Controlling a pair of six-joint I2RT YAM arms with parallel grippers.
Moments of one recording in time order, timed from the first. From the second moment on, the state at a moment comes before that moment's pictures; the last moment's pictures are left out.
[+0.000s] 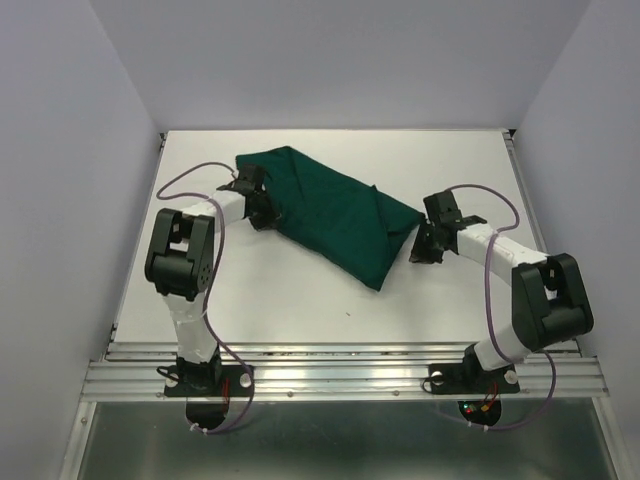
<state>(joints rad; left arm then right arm) -0.24 2.00 1.34 -0.36 0.11 -0.64 0.26 1.50 0.88 -0.46 0.00 0.61</state>
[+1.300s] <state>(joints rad) 0.14 1.82 1.19 -0.52 -0.09 -0.59 0.28 1.71 1.09 -0.31 -0.13 0.49</state>
